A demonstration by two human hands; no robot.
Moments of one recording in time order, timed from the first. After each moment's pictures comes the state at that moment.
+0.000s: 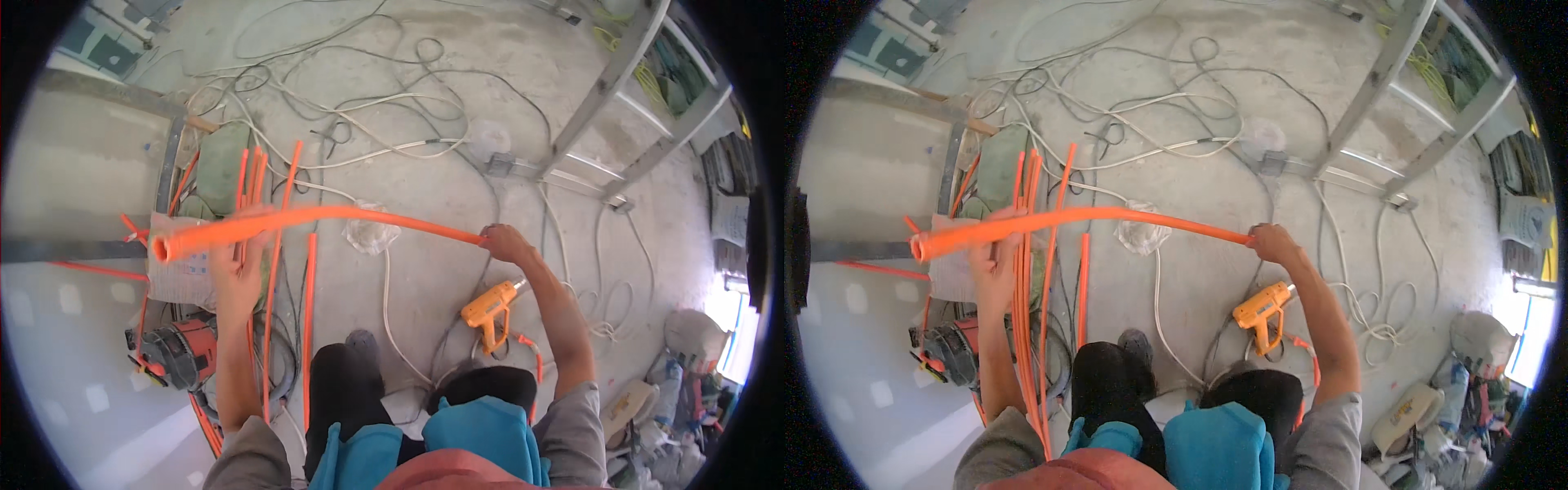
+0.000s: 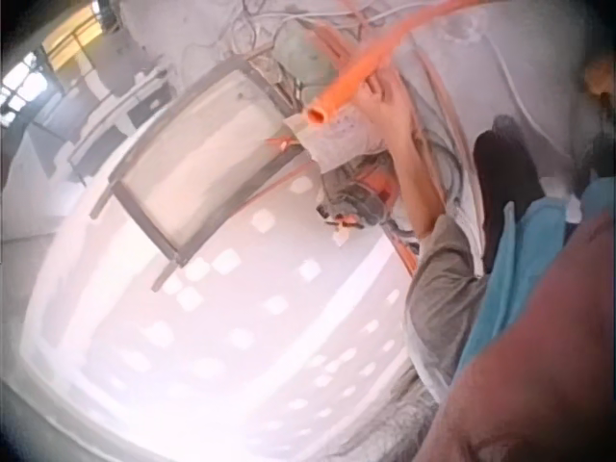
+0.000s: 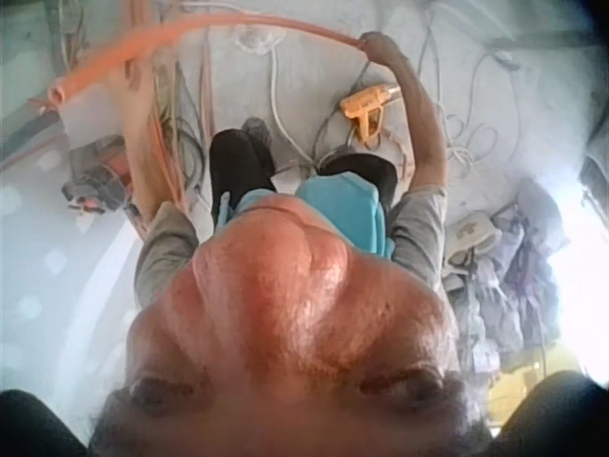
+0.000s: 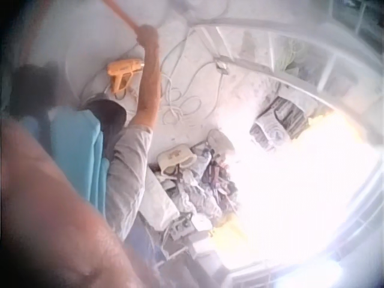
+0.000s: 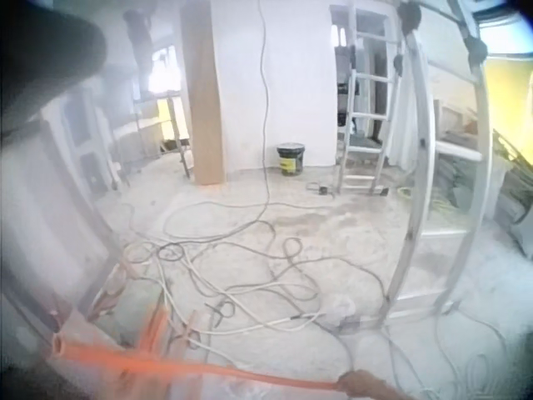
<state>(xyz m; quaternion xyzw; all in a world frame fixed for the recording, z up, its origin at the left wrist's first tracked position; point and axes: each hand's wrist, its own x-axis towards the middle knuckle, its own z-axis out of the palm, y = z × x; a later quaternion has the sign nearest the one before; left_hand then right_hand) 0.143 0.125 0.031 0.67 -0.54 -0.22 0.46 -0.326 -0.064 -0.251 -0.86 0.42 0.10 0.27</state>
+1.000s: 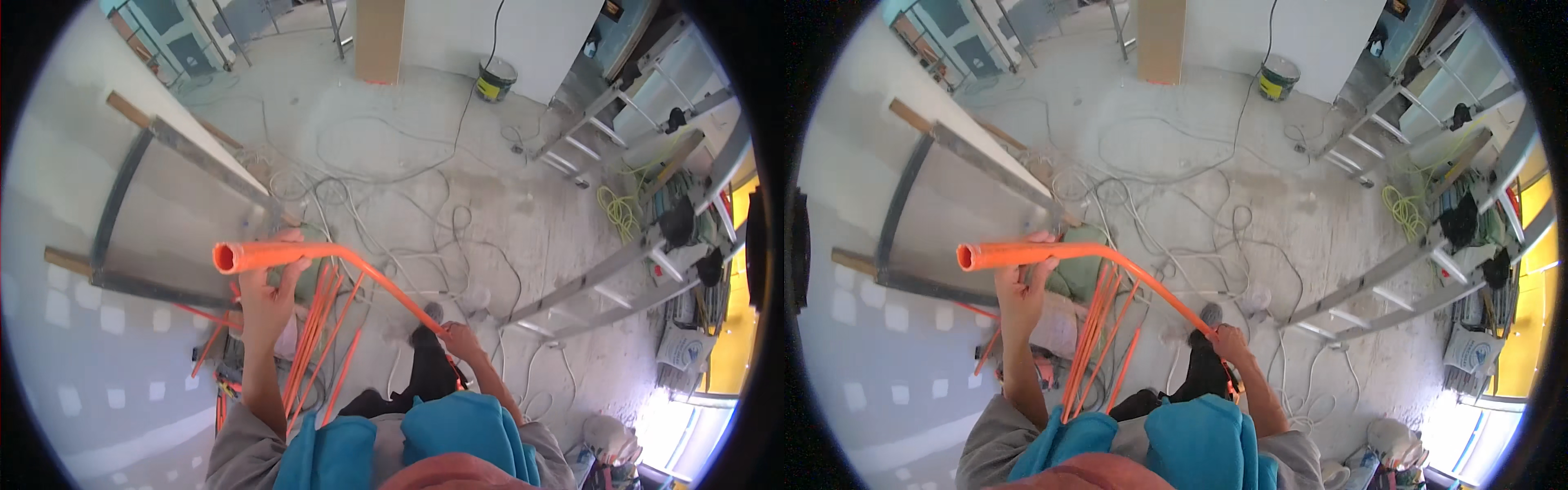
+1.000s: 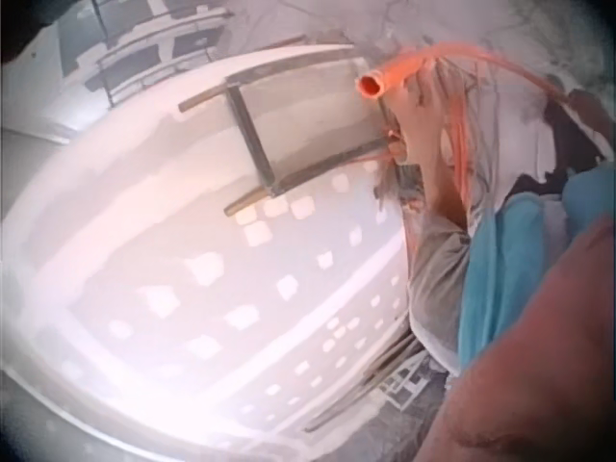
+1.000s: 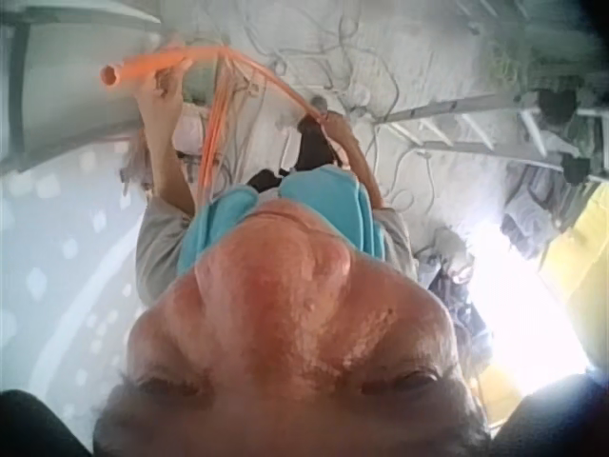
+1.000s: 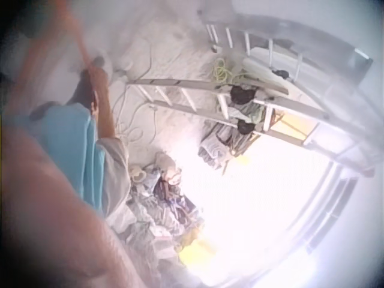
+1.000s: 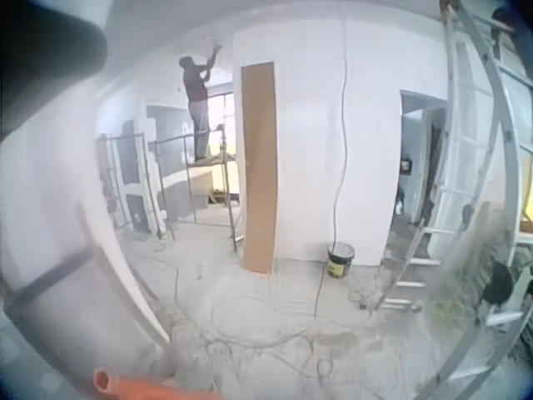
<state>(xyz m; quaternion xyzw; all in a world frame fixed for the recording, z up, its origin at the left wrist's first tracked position) 0.296 -0.095 0.608 0.67 -0.49 -0.11 0.55 -0.085 -0.190 0.273 -0.81 0.44 0.02 0.39</state>
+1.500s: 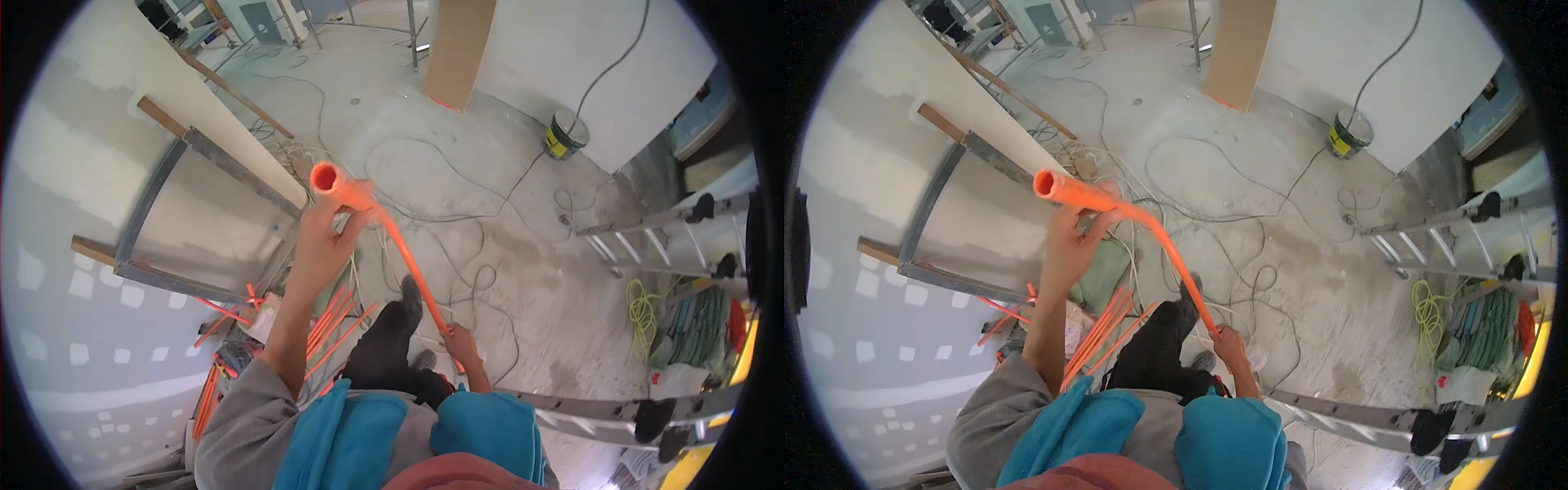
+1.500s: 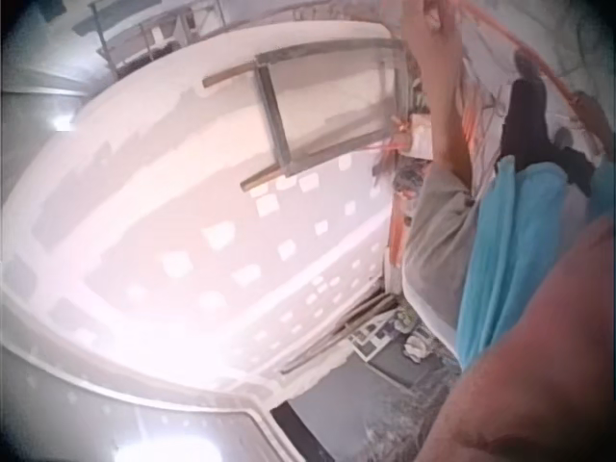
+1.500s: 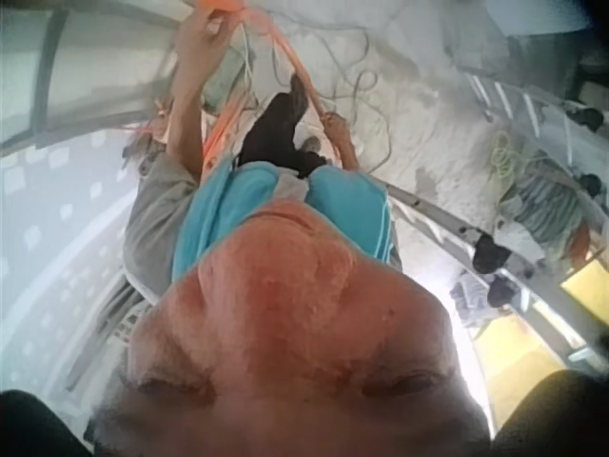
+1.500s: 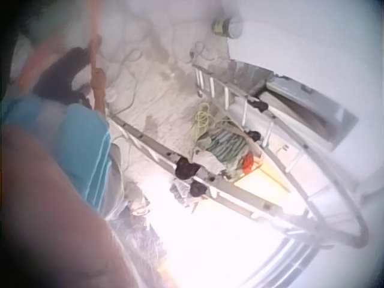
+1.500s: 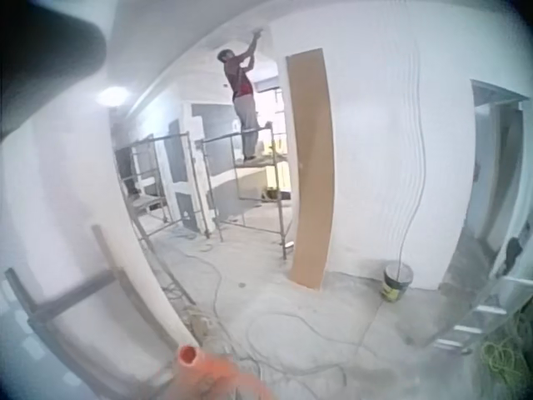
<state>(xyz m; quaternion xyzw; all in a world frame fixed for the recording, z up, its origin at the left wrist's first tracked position) 0.401 -0.398 0.668 0.70 -0.48 -0.05 0.53 0.058 -0.472 0.299 -0.78 0.42 0.04 0.47</state>
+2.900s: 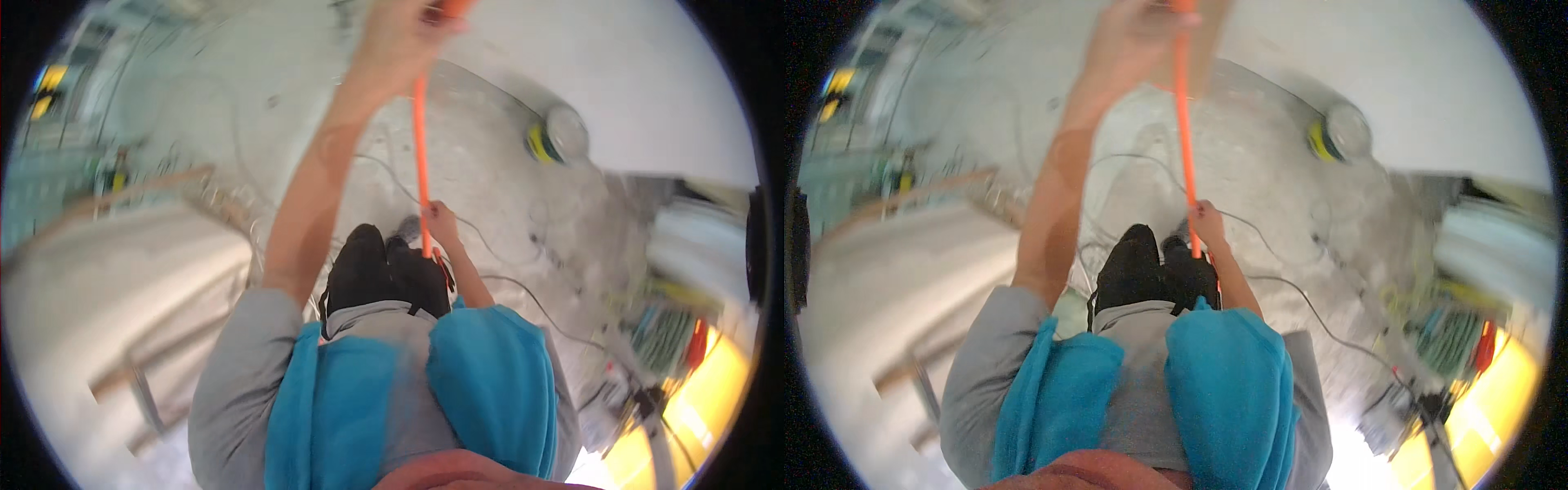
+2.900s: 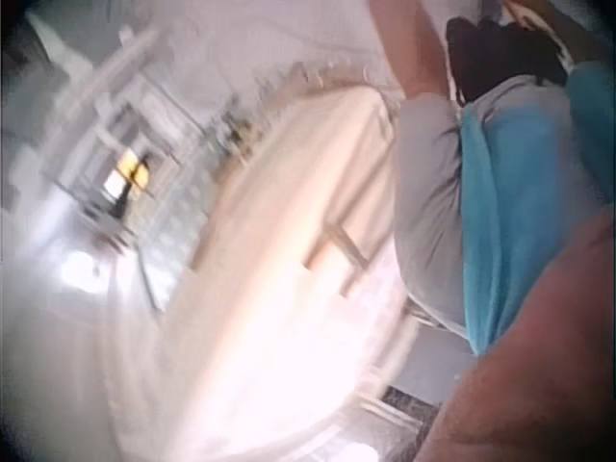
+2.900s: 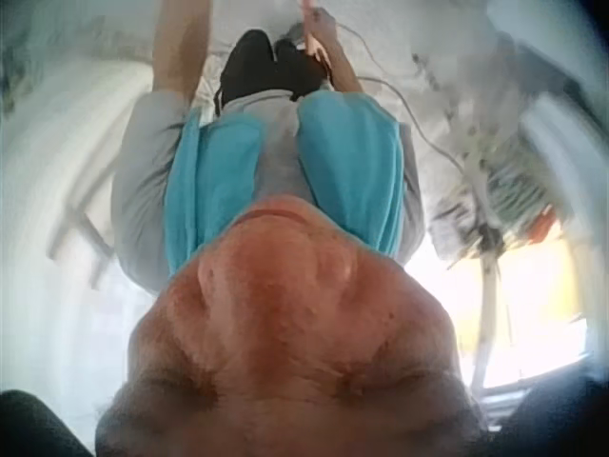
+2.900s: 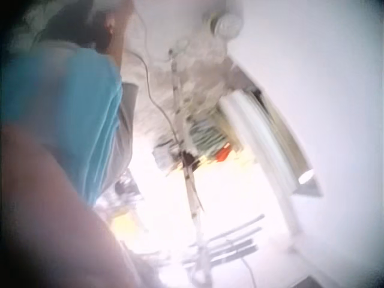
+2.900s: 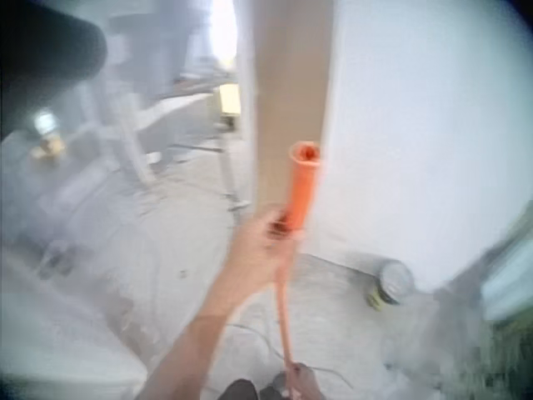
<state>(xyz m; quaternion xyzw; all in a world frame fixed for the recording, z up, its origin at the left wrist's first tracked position) 0.913 -1.351 0.627 0.61 -0.53 -0.12 0.57 0.633 -1.266 0.236 -0.73 0.50 -0.05 0.47</state>
